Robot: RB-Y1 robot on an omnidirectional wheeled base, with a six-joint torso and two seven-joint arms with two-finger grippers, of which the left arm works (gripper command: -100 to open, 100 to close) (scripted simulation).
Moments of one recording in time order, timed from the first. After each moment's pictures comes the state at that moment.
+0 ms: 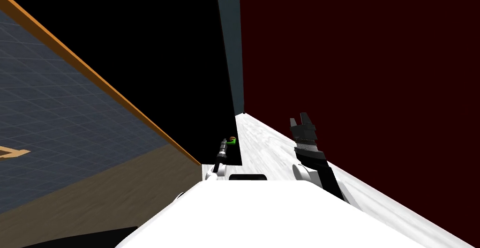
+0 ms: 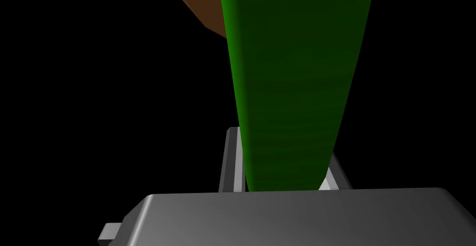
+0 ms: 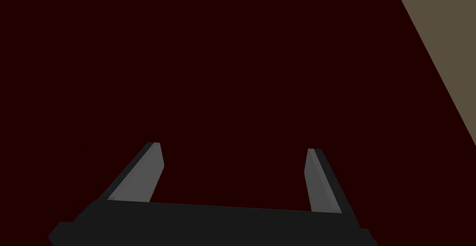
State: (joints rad) arm -0.17 0.05 0.04 -0.60 0.04 -0.80 0.00
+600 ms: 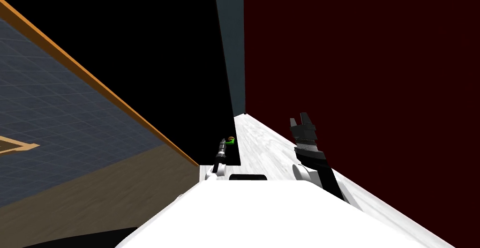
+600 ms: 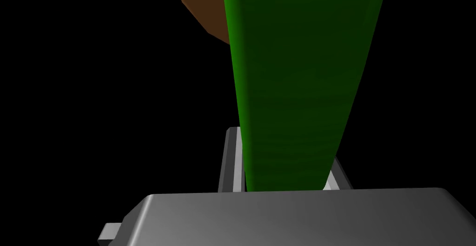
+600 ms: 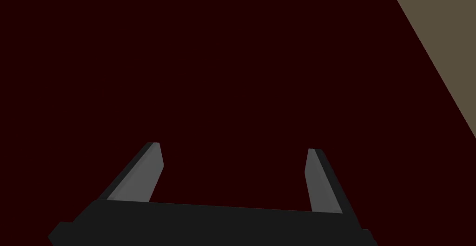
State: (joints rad) arm -0.16 0.04 0.08 -0.61 0.06 -0.80 -0.02
